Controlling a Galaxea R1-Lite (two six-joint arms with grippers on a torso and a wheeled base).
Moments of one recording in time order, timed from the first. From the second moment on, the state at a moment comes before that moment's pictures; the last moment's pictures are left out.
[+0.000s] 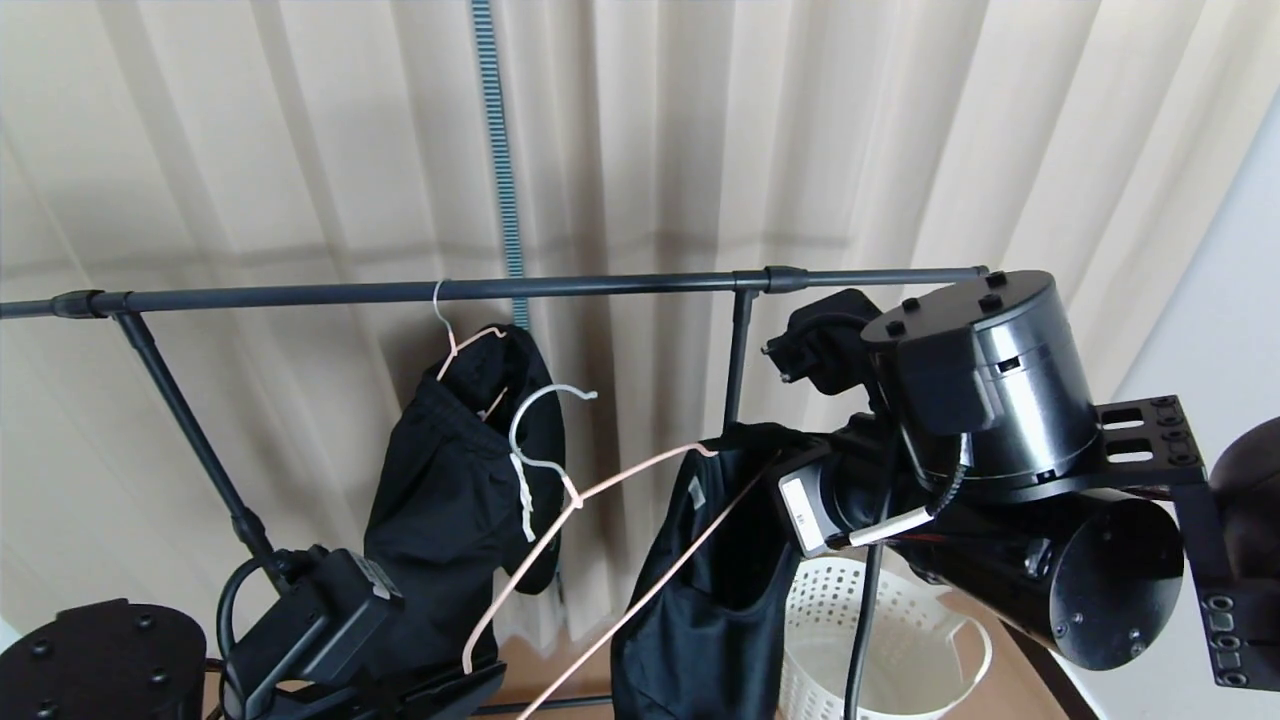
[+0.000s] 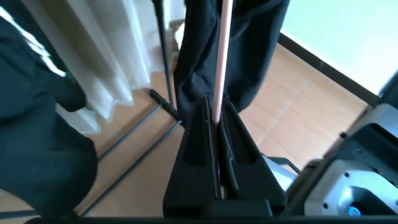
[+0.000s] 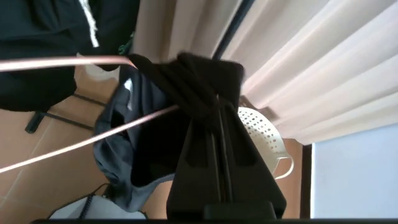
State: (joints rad) left arm -0.73 1.38 -0.16 -0.78 -0.01 -0.04; right arm 0.91 1.67 -1.09 0.02 -0.65 0.15
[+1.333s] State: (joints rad) left arm -0.73 1.39 -0.17 -0.78 -0.02 -0.04; right arm 1.17 1.80 -1.25 0.03 -0.61 0.30
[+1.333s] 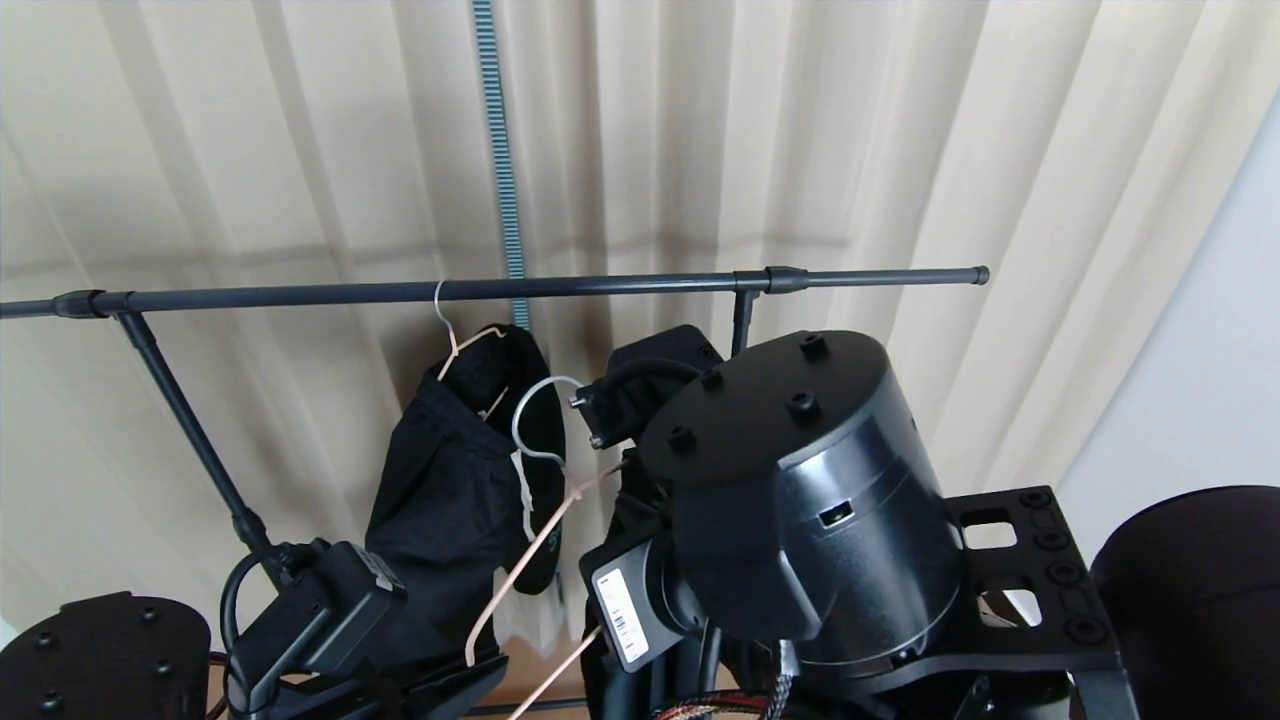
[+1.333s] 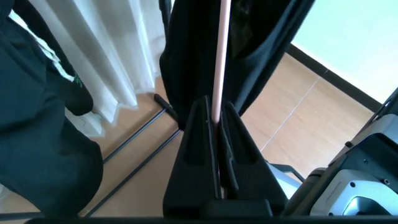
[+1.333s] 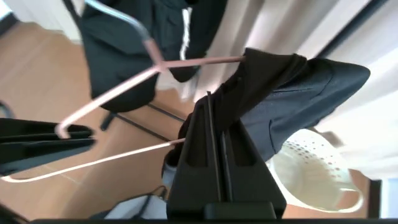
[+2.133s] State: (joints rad) left arm -0.74 1.35 -0.13 -0.84 -0.02 -0.03; right arm 1.16 1.76 -1.23 0.04 -0.55 0.33
